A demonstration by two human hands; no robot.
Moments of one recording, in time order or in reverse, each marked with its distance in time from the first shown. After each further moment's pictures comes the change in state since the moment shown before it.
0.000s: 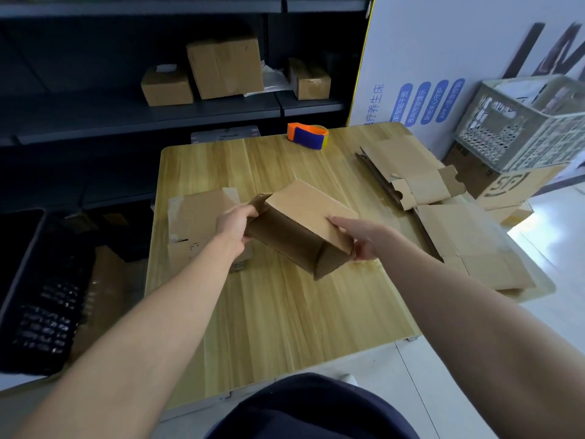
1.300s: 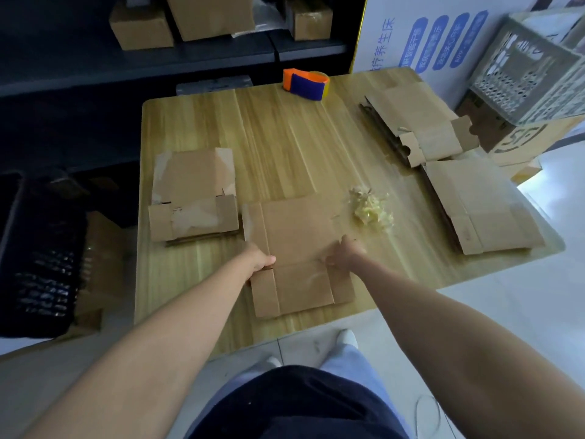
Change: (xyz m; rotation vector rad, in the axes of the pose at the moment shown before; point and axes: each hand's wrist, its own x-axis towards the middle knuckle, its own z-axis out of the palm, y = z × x) left_hand 0.009 -0.134 -0.014 0.919 -0.067 -0.329; right_hand 0.059 0.111 0.041 -0.775 0.219 -0.114
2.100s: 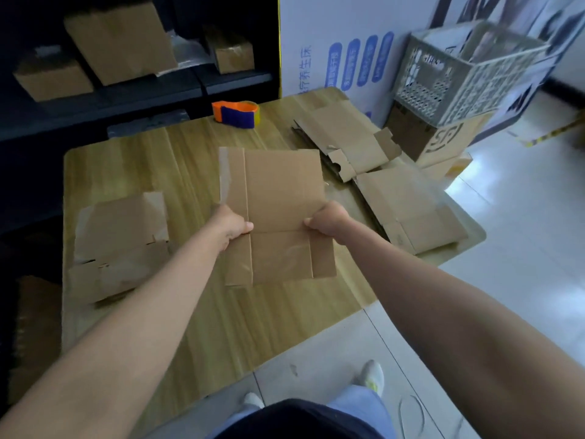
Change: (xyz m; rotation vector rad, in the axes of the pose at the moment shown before) left_hand -0.064 0.161 0.007 0.059 0.142 0.334; right_hand 0.013 0.028 -0.134 0.404 0.207 -0.046
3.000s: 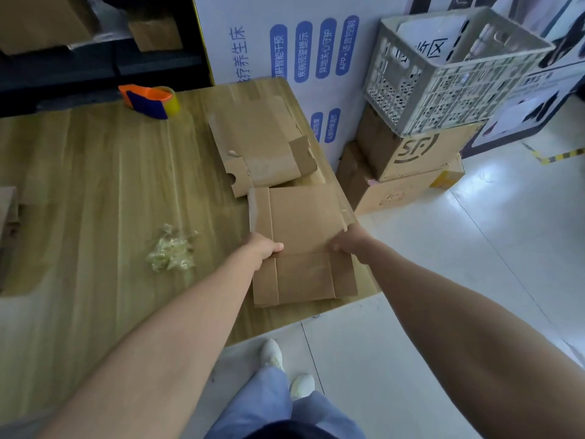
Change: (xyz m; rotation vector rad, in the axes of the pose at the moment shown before) left_hand 0.023 0.184 0.341 -0.185 -0.142 -0.281; right_hand 0.162 0.229 -0.259 -0.018 -0.161 0.165
